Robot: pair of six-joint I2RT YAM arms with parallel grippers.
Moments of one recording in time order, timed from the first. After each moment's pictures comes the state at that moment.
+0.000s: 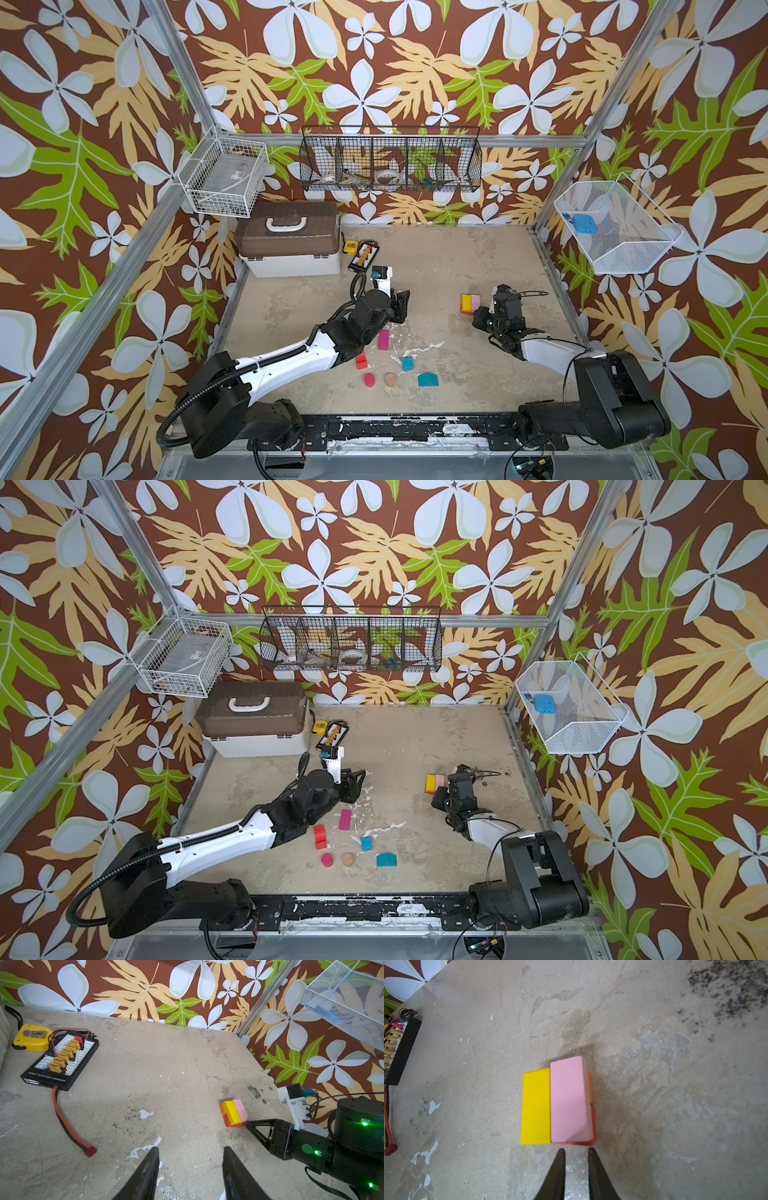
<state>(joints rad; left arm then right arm) -0.87 1.31 0.78 0.18 -0.31 -0.53 0.16 1.34 0.44 0.15 0.01 0.53</state>
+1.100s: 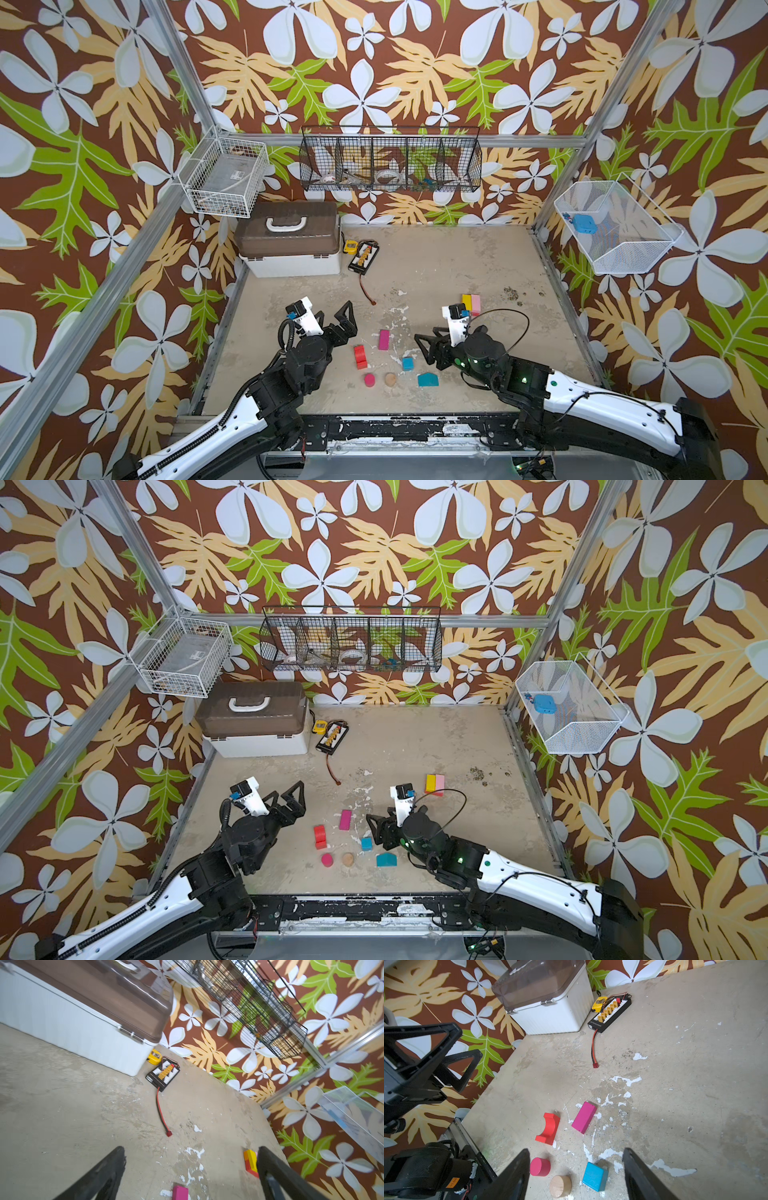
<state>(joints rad) -0.84 0.57 0.39 -0.06 -0.72 -0.80 1.06 0.92 0.54 -0.07 0.29 0.62</state>
